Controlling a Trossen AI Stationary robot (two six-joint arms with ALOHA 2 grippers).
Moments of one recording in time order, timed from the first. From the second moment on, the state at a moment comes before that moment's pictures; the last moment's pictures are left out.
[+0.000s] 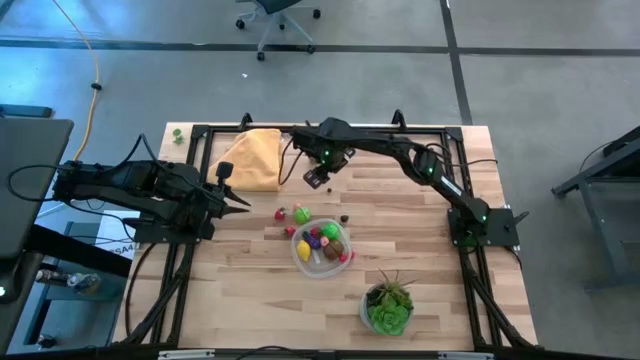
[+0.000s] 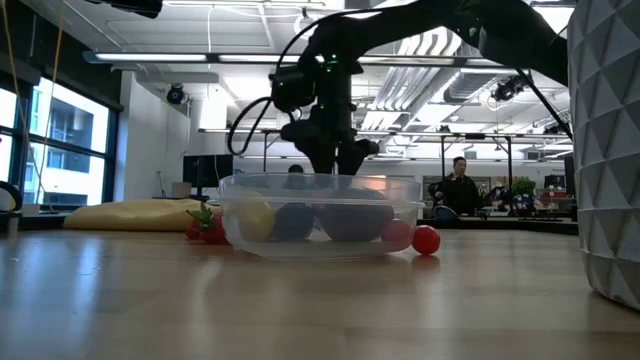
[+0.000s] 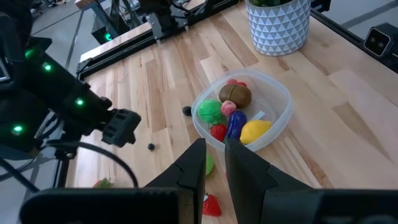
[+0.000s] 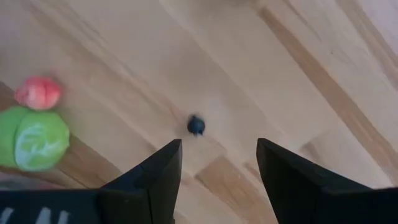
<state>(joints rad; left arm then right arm) -0.02 0.66 0.82 -0.69 -0.06 0.36 -0.34 2.44 2.33 -1.43 -0.05 0.43</state>
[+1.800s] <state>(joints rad) -0.02 0.66 0.82 -0.69 -0.06 0.36 -0.28 1.89 1.59 -0.90 0.00 0.52</state>
